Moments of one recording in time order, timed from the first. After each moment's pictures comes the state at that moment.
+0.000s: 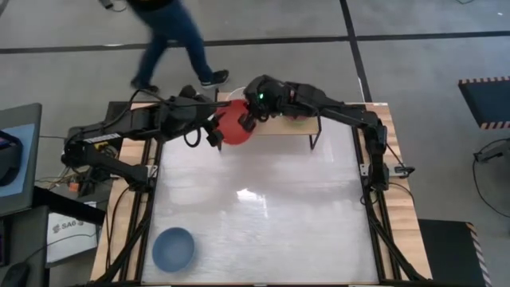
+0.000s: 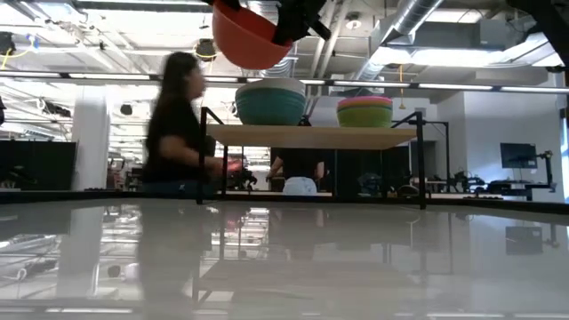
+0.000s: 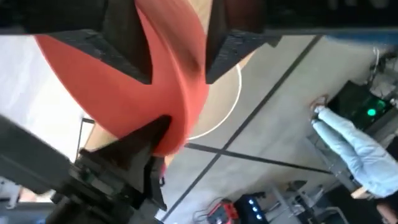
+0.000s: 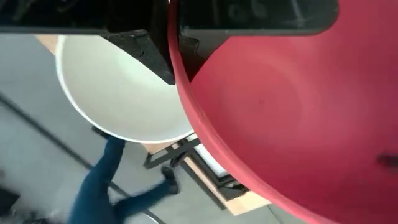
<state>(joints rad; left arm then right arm) 0.13 1.26 1.47 -0.68 -0.59 0.05 -0.25 1.96 2.20 -0.91 0.30 0.19</state>
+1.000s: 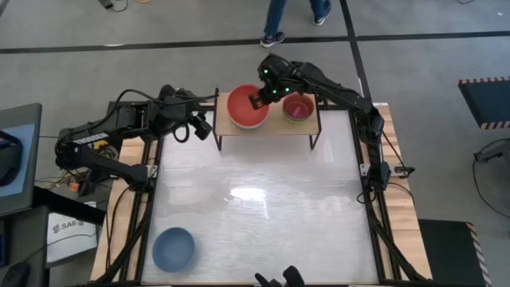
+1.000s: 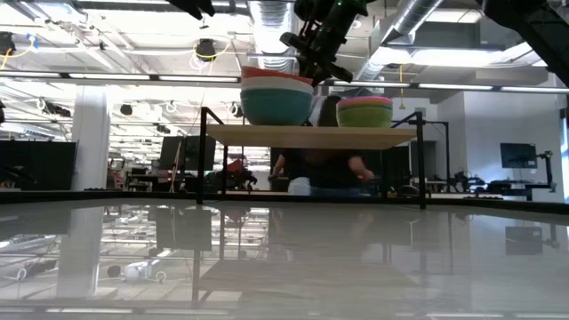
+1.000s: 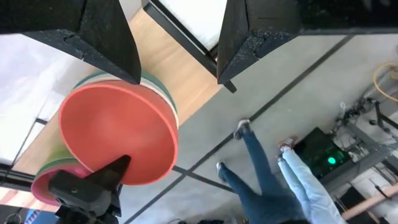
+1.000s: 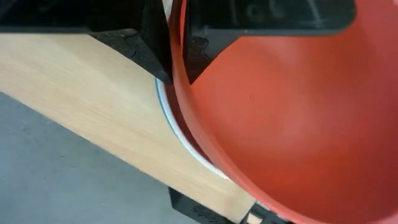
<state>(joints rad) 0.15 1.18 1.47 -0.86 -0.73 -0.15 -0.50 2.03 2.22 -1.09 0.05 0.46</state>
